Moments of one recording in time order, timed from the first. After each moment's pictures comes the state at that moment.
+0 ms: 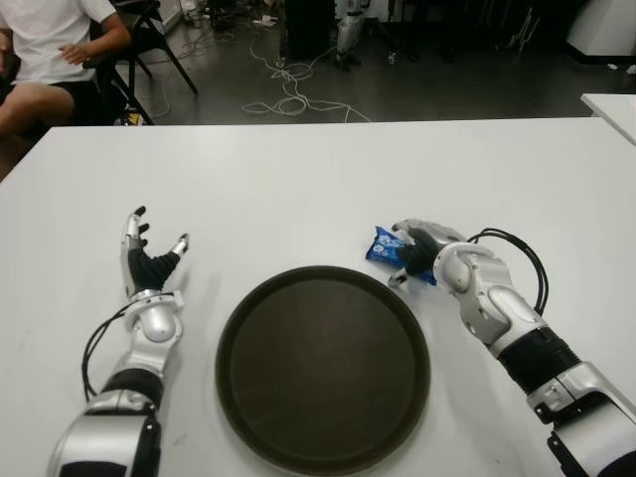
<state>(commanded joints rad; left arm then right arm) -0.48 0.22 0.05 1.17 0.22 -0.57 0.58 -0.51 -0.32 0.49 0.37 -0.70 0.34 0.38</state>
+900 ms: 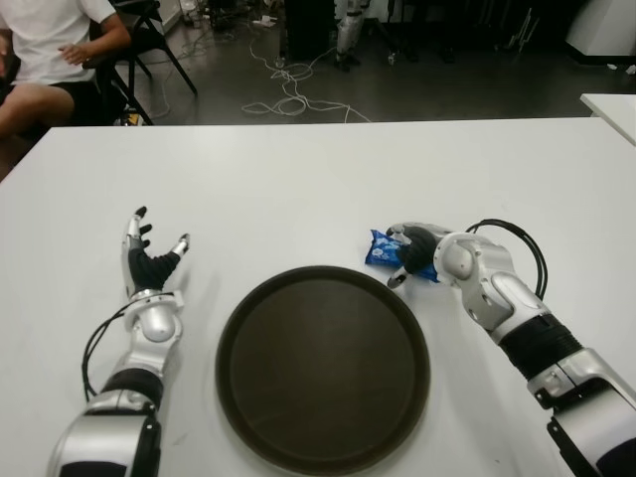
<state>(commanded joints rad) -0.48 0.22 0.06 1.17 0.22 -0.58 0.58 -0.58 -0.31 0.49 0.45 -0.67 0.34 0.47</state>
